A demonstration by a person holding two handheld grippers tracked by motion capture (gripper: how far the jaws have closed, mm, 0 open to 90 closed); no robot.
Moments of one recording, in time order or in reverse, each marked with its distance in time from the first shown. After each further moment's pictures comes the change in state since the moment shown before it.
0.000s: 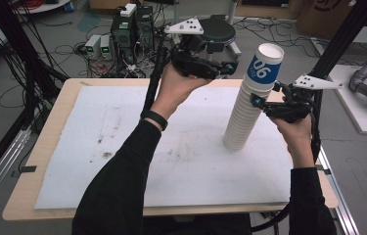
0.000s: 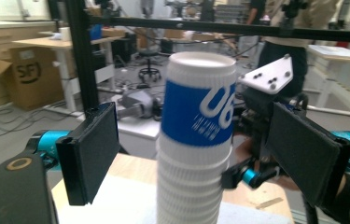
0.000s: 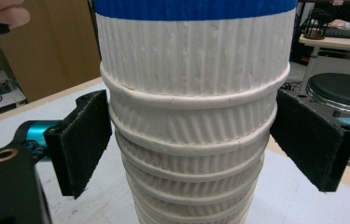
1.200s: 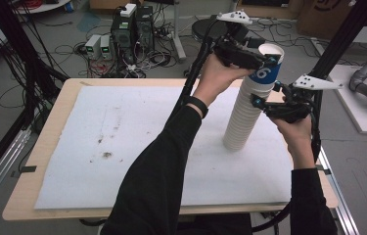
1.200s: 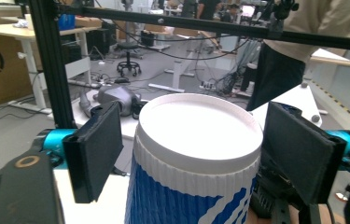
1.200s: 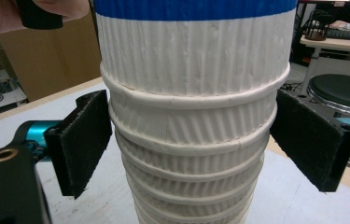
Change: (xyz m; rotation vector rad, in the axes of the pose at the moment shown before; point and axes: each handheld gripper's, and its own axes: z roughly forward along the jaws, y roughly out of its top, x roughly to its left) left arm 0.002 0.017 0.086 0.037 -0.080 -0.047; right arm 0.000 0.000 -0.001 0.000 0.004 -0.001
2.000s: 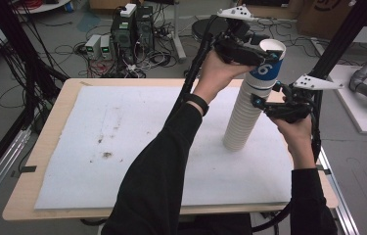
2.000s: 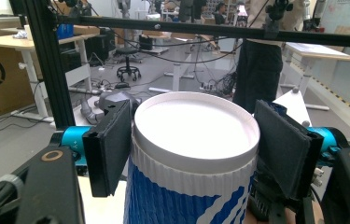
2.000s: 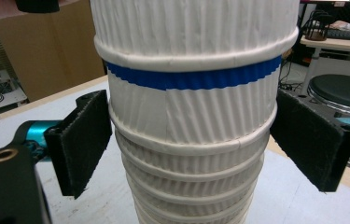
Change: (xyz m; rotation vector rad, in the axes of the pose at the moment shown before) left arm -0.004 0.010 -0.004 -0.017 -0.006 0.048; right arm -0.001 0.000 0.000 0.000 0.001 -0.001
